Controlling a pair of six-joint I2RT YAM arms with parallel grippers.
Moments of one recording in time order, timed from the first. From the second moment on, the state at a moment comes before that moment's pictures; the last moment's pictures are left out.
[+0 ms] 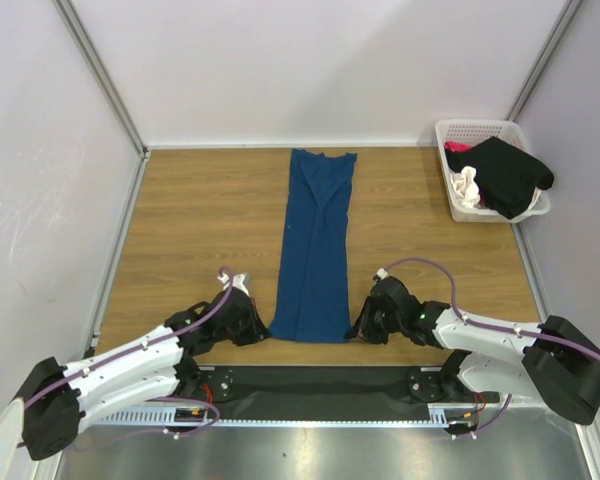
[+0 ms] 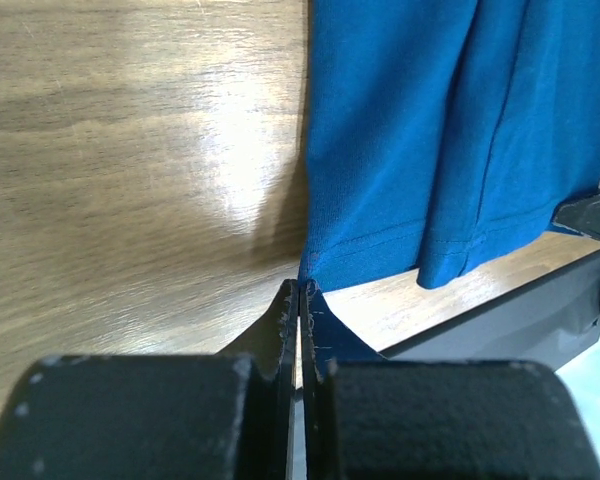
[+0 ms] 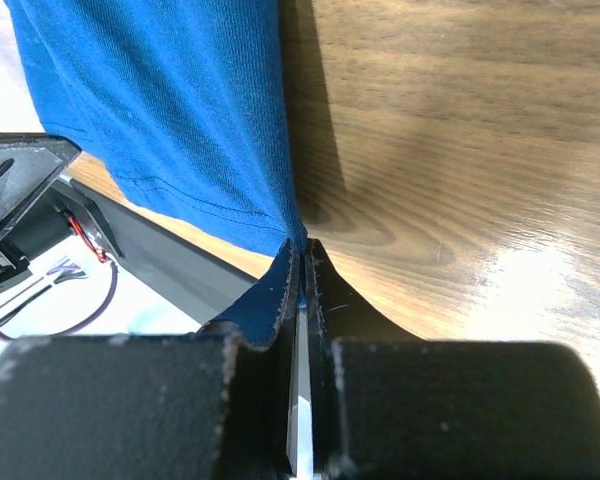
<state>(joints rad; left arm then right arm) -0.84 0.81 0.27 -0.35 0.00 -0.96 0.85 1.13 0.34 -0.10 -0.20 1.15</state>
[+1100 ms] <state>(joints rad) -0.61 1.22 0.92 -0.47 0.01 -0.69 0.49 1.37 0.85 -0.31 -0.31 0.88</state>
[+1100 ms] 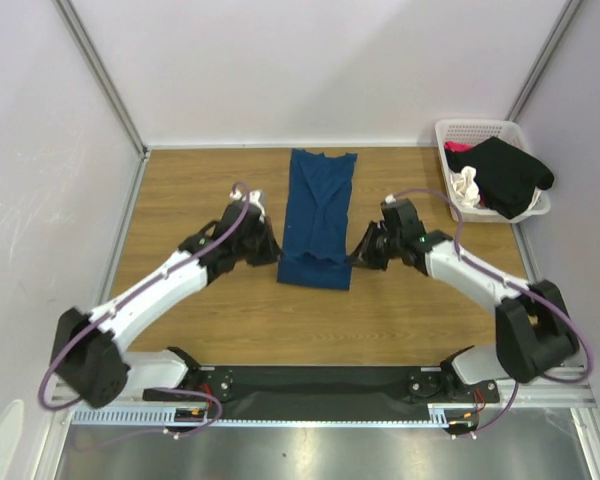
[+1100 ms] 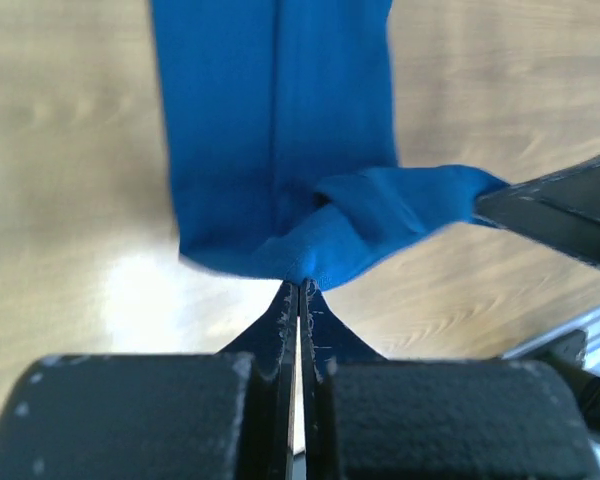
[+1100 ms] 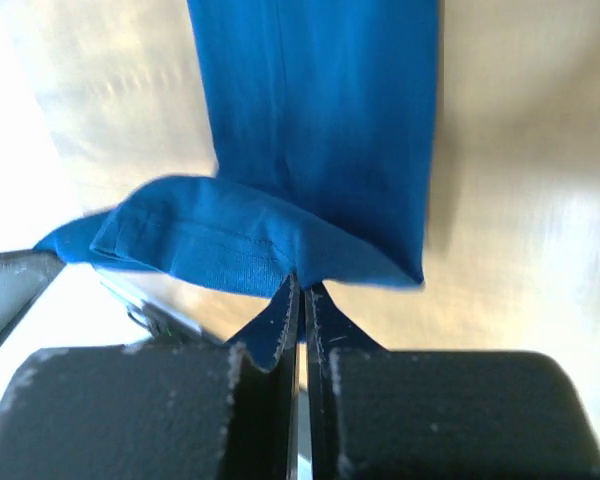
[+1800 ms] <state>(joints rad) -0.42 1.86 1.40 -0.42 0.16 -0.62 0.24 2.07 1.42 -0.32 -0.63 0.69</state>
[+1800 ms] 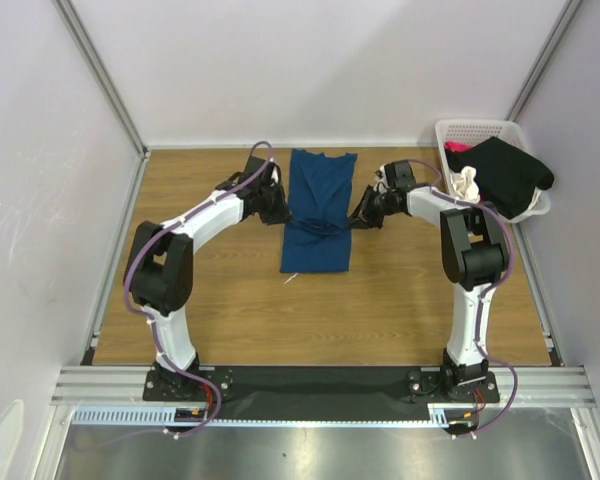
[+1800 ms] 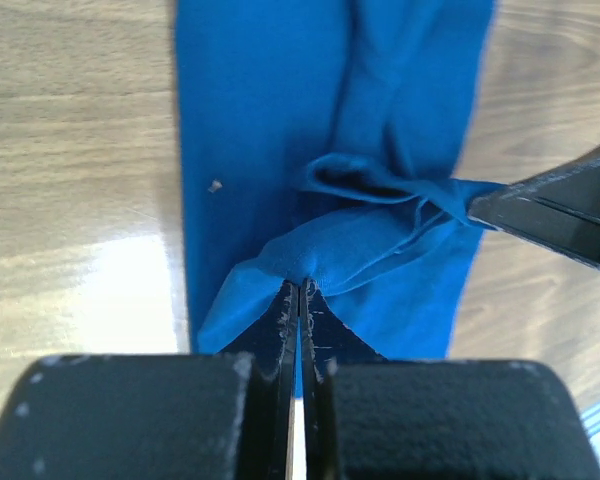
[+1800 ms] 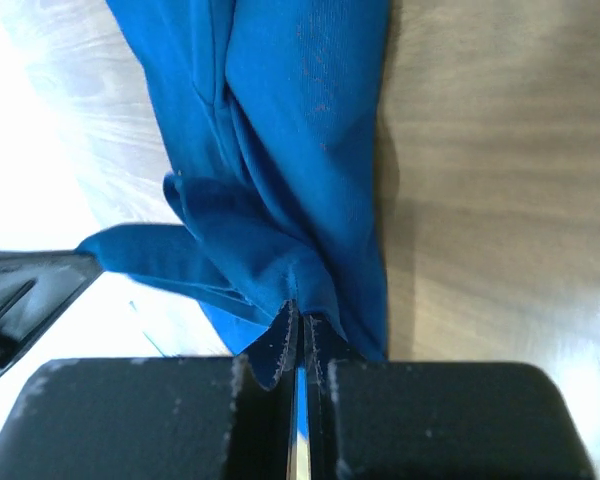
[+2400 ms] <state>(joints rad) -0.37 2.00 1.48 -0.37 0.21 -0.62 0.23 2.21 1.61 -0.40 -0.66 0.61</state>
